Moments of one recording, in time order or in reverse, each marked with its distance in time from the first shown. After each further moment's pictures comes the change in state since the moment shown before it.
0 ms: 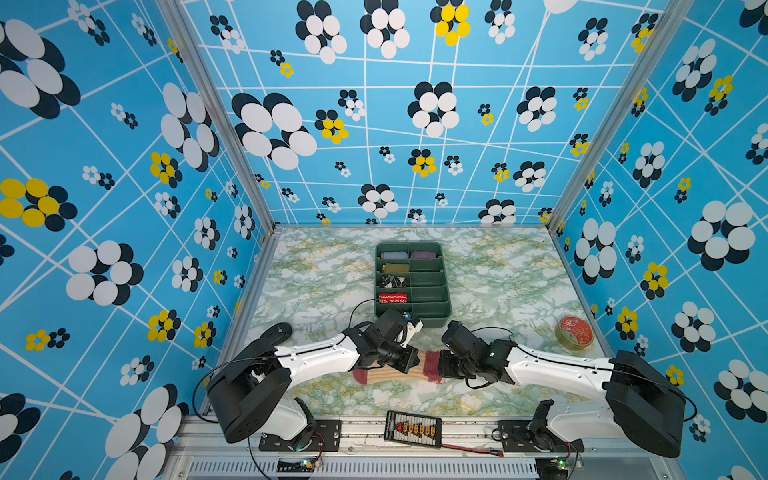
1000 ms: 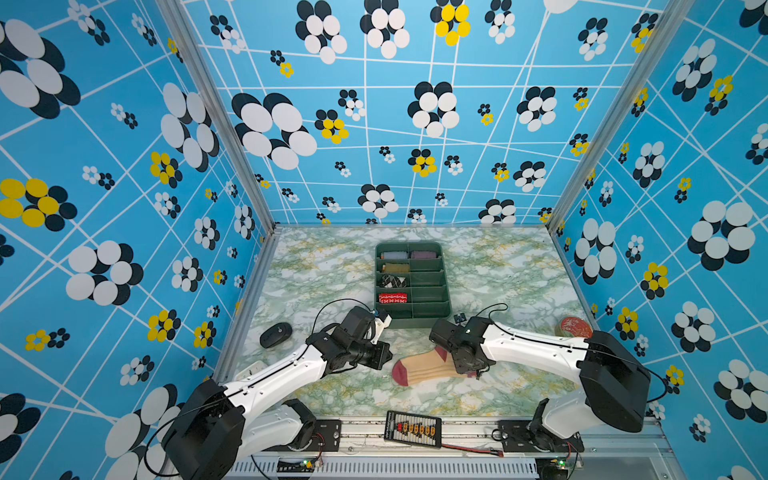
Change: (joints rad) left arm 0.185 -0.266 -0.118 -0.186 -0.006 0.027; right arm 0.019 0.210 0.323 -0.661 0.400 -0.157
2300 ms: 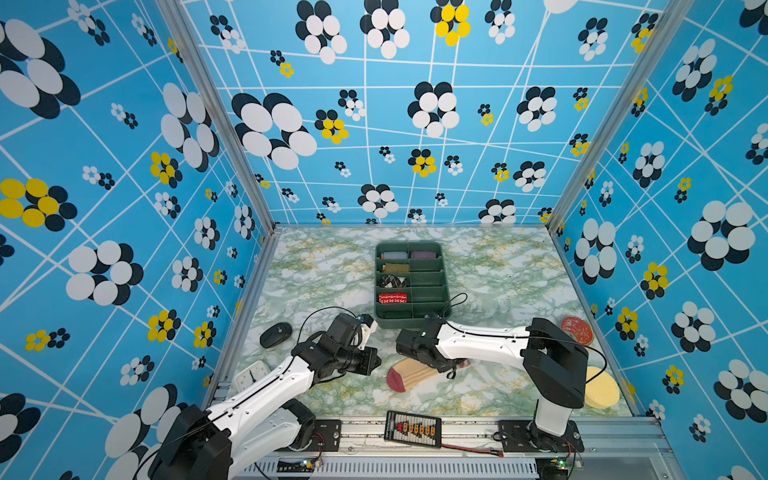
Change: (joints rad) left arm 0.078 -0.124 -0.104 -0.054 0.028 -0.032; right arm 0.156 0.293 0.293 -0.217 0.237 0.023
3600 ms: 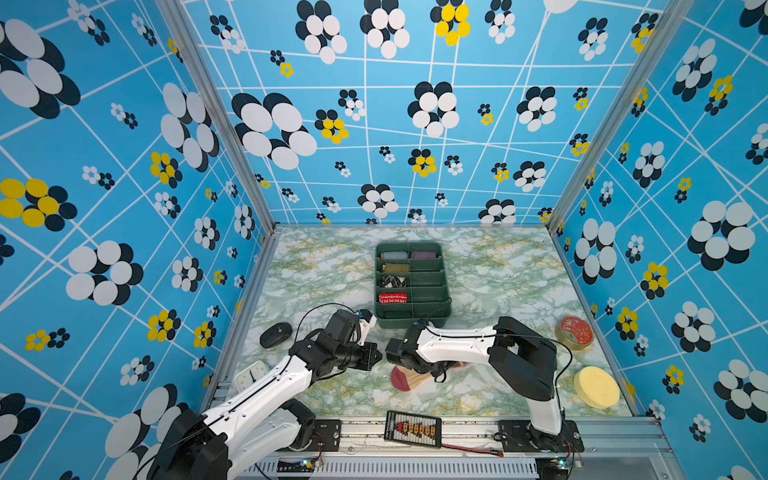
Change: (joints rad) left arm 0.013 -0.021 0.039 -0.006 0.002 -0.013; right arm 0.039 0.173 0.077 -0.024 0.021 0.000
